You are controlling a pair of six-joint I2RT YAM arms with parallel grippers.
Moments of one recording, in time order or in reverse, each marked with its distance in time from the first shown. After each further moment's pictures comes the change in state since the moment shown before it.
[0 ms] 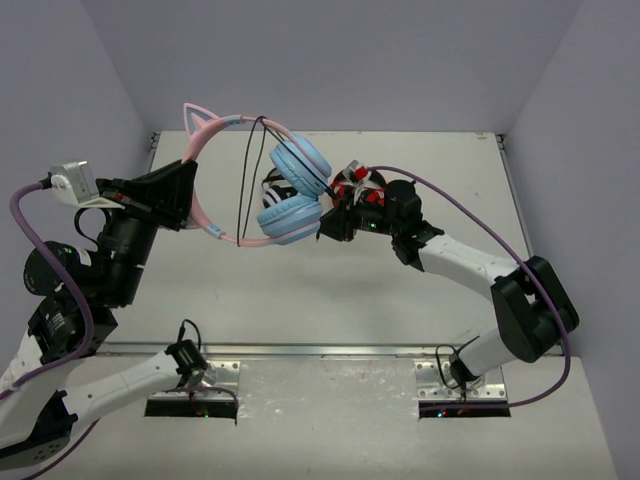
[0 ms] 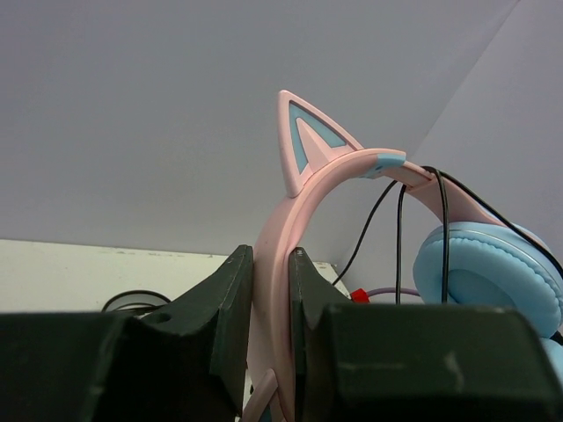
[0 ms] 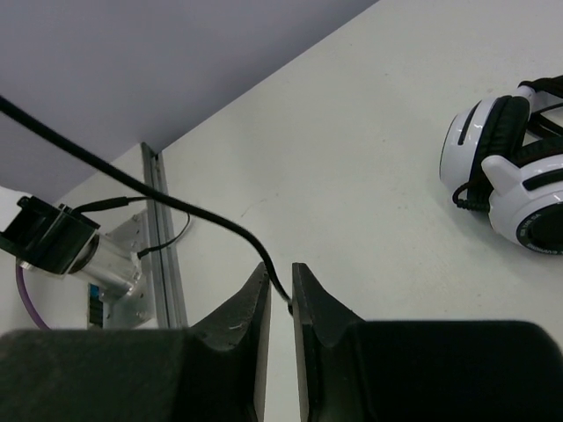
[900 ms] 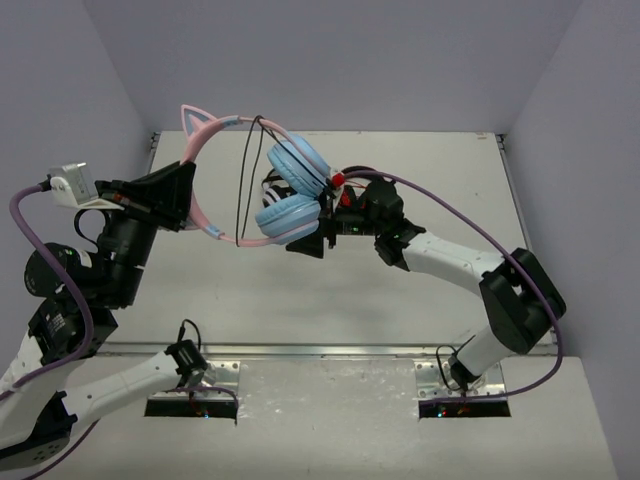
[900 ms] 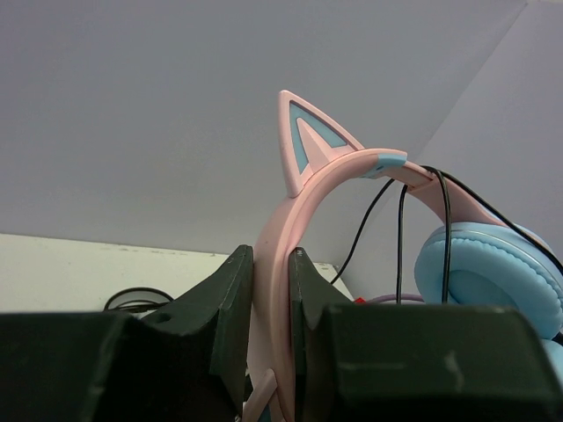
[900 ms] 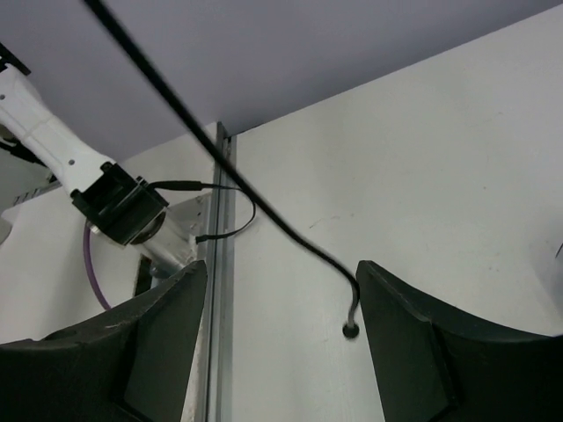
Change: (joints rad) left arm -0.002 -0.009 -0.010 0.001 -0.022 -0.004; right arm 0.103 0.059 0.061 0.084 -0.138 -0.008
